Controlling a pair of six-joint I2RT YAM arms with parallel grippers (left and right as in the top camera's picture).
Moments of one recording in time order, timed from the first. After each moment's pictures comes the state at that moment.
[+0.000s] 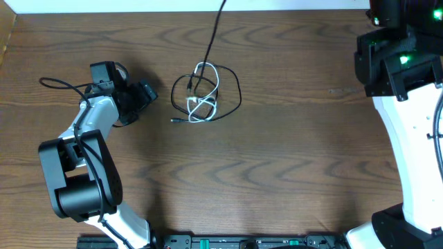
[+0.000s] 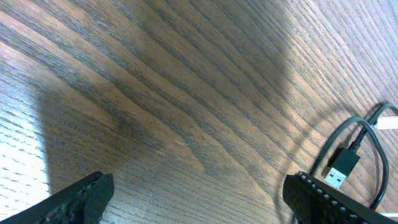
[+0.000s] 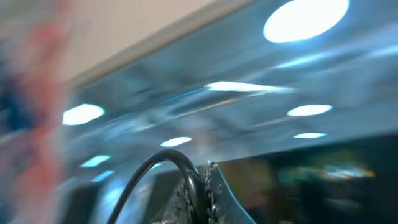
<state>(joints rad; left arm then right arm) 0.22 1.86 1.12 -0.38 0.27 -0.46 0.36 1.68 2.15 0.43 0.11 0.21</state>
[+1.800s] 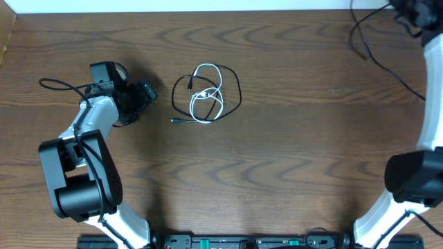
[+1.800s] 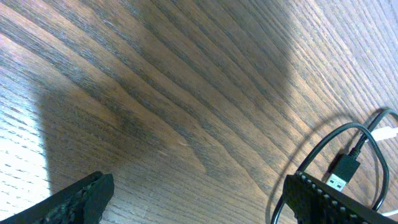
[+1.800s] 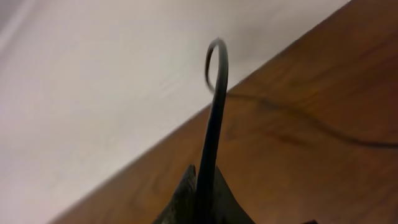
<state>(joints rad) 0.22 1.86 1.12 -0.38 0.26 -0.49 -0.14 1.96 2.15 -0.82 -0.15 0.60</state>
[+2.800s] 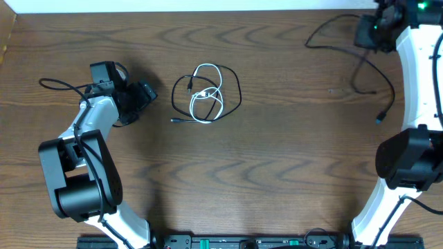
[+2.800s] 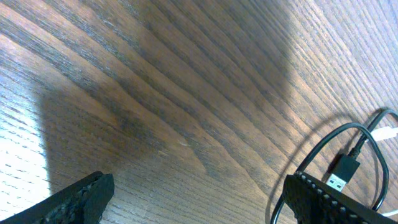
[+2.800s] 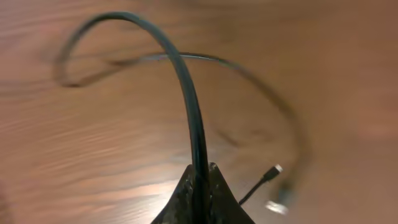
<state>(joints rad) 0.22 1.86 1.12 -0.38 0.26 -0.49 -0.10 2.07 2.15 -1.18 0.12 0.19</state>
